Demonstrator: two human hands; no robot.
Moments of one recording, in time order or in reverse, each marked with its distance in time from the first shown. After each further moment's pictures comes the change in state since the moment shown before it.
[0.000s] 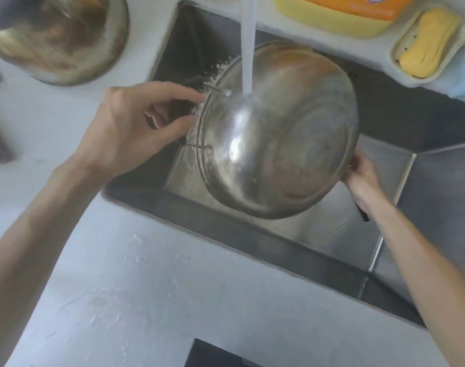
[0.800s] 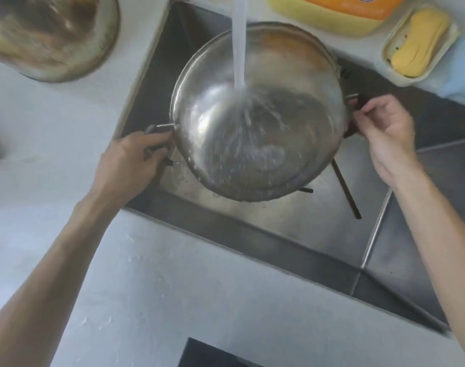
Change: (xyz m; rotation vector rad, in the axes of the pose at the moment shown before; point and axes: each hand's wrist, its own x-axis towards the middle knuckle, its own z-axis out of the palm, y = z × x) left_hand -0.036 -0.043 0.043 0.168 -0.033 -0.408; right_hand 0.011 -0.066 -0.025 0.143 0.075 -0.265
